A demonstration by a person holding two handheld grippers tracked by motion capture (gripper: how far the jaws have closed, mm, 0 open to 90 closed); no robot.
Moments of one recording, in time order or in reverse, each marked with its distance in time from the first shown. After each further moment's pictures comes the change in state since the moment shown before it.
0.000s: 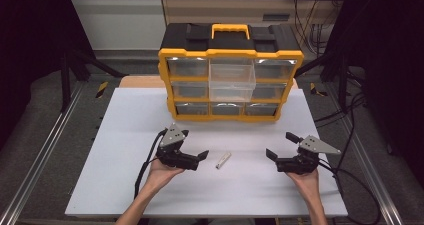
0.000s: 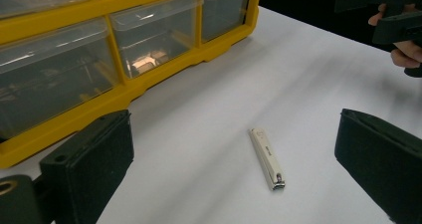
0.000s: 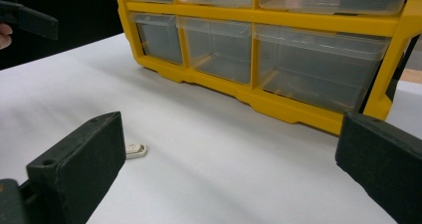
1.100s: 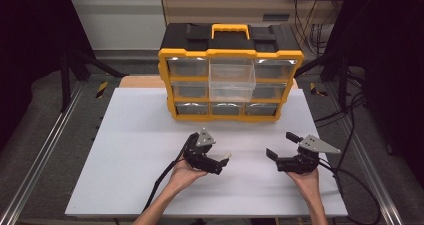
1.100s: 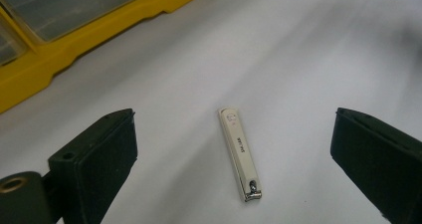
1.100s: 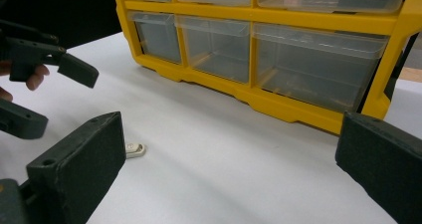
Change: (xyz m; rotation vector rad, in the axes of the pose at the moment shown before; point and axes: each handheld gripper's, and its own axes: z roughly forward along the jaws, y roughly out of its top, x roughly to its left) left arm -0.030 -0.002 0.064 0.209 -0.021 0.020; right arm -0.001 0.000 0.000 0.007 0.001 0.005
